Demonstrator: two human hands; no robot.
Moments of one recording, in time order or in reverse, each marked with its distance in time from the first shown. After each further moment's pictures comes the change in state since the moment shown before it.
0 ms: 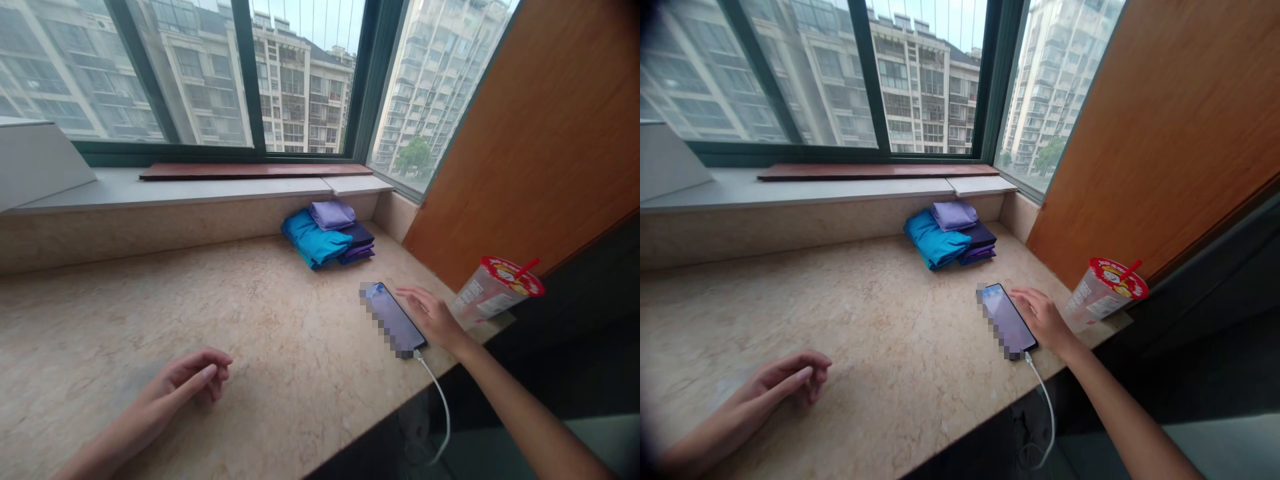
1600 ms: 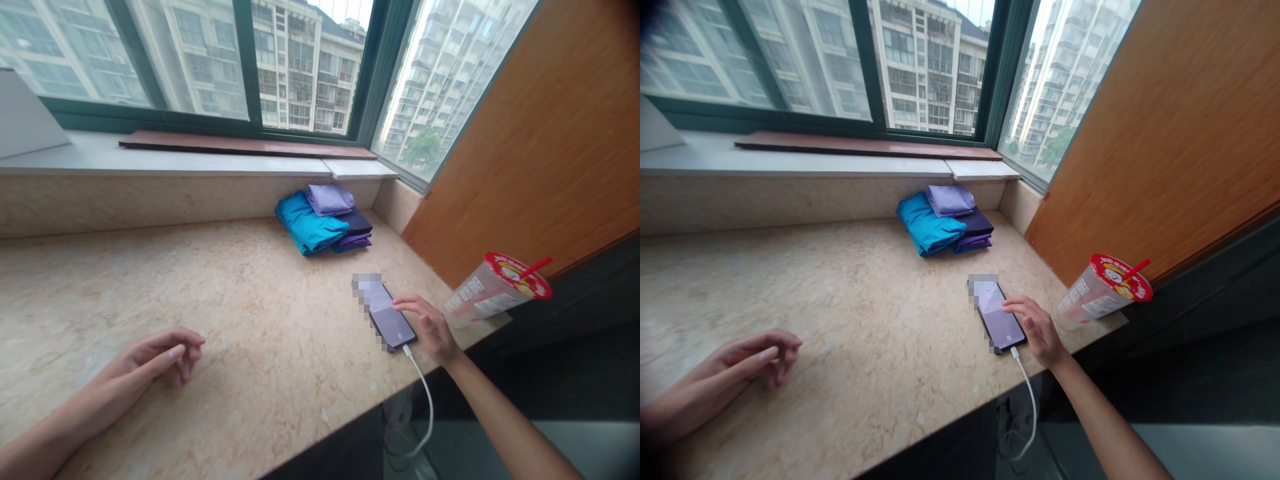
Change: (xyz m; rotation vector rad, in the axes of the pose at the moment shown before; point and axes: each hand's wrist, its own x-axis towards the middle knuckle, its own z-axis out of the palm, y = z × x) left_hand 0.006 -0.009 -0.008 0.020 0.057 -0.058; right_hand -0.034 0.024 0.003 0.283 -0.010 -0.246
